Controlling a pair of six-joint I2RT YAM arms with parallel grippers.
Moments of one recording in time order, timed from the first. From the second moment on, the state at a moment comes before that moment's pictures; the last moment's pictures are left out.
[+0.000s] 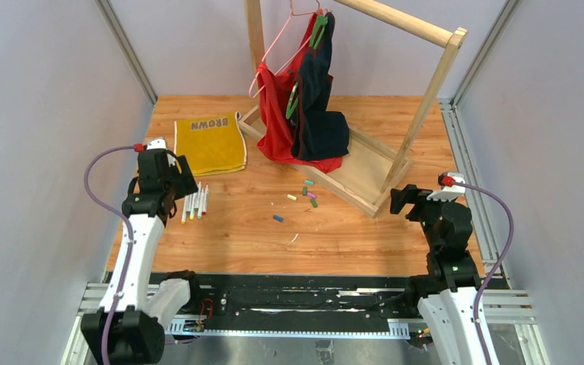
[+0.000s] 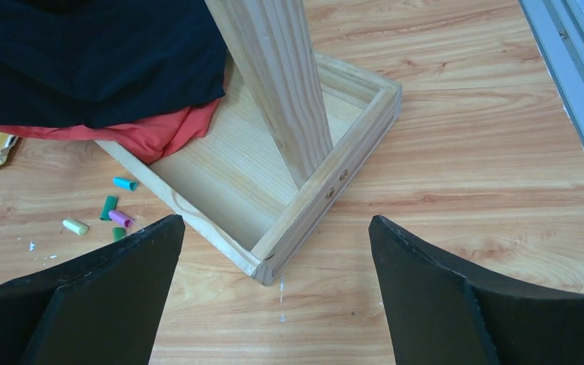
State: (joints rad) left arm 0.04 0.89 0.83 -0.60 -0.18 -0.24; right arm 0.07 0.37 0.42 -0.26 -0.01 0.23
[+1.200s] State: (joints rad) left arm 0.17 1.50 0.85 -0.62 -0.21 -0.21; right arm 0.07 0.28 0.42 -0.29 -0.04 0.23
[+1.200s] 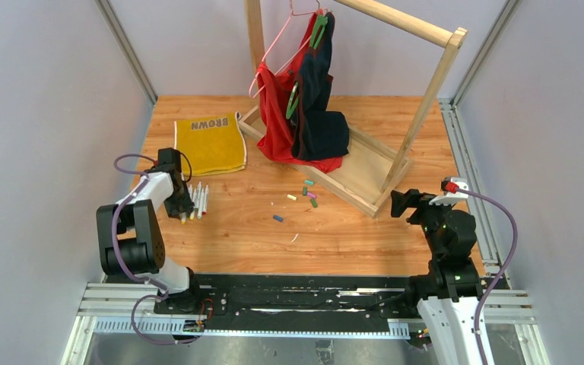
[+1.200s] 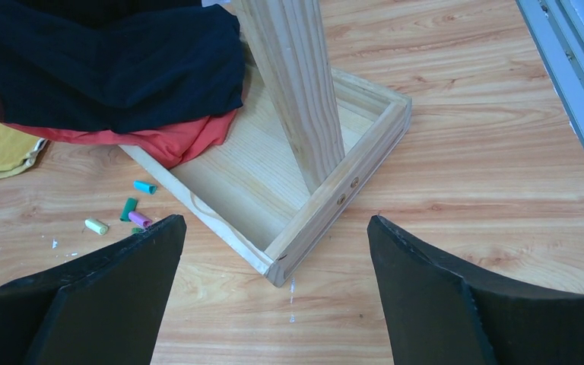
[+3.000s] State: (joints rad) left arm -0.06 1.15 0.85 -0.58 -0.22 -0.17; right arm 0.07 0.37 0.46 -0.33 -0.33 0.32
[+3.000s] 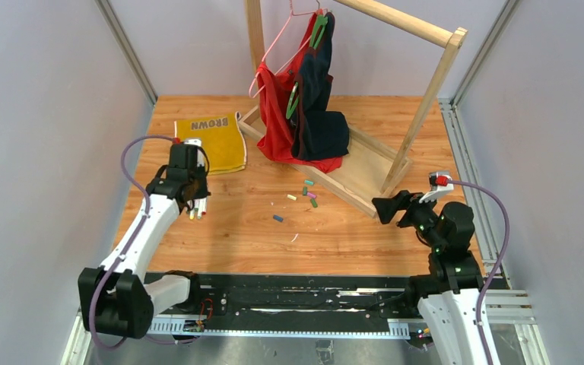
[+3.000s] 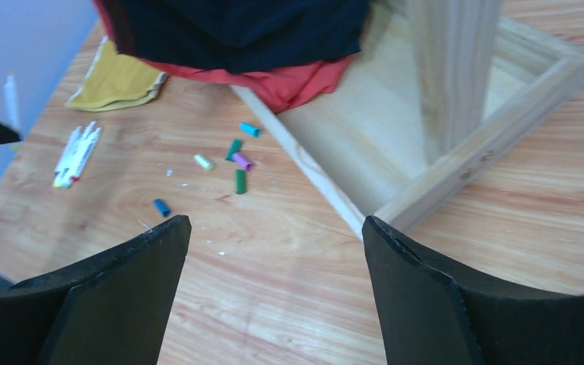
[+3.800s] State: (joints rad) left arm -0.63 0.86 0.80 -0.43 0.33 -0.09; right arm 0.70 0.78 0.53 -0.07 -0.30 0.44
